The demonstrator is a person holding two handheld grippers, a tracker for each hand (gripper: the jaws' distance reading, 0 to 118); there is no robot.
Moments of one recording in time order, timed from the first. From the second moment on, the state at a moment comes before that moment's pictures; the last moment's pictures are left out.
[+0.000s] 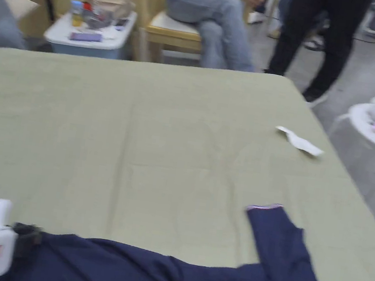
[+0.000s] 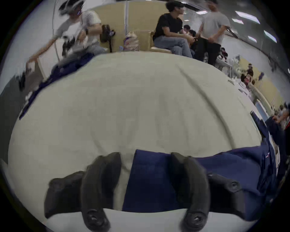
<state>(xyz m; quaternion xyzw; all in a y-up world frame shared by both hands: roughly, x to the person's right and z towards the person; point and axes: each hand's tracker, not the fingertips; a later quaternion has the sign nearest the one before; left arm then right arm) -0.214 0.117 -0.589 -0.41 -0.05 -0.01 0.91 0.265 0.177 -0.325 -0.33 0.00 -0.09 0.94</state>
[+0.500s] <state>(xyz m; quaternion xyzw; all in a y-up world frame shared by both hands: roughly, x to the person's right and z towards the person) -0.265 0.234 -0.511 -0.30 -0.01 0.05 0.95 0.311 0.209 -0.356 -0.29 -0.03 -0.07 0.95</state>
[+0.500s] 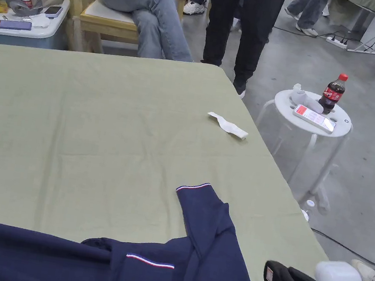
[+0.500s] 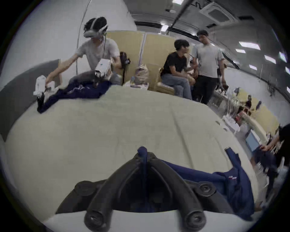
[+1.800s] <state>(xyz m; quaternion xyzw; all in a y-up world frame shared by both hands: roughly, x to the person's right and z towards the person) -0.260 0.284 -0.402 -0.29 -0.07 0.01 0.96 0.310 0.233 -0.350 -0.24 0.05 -0.08 0.97</state>
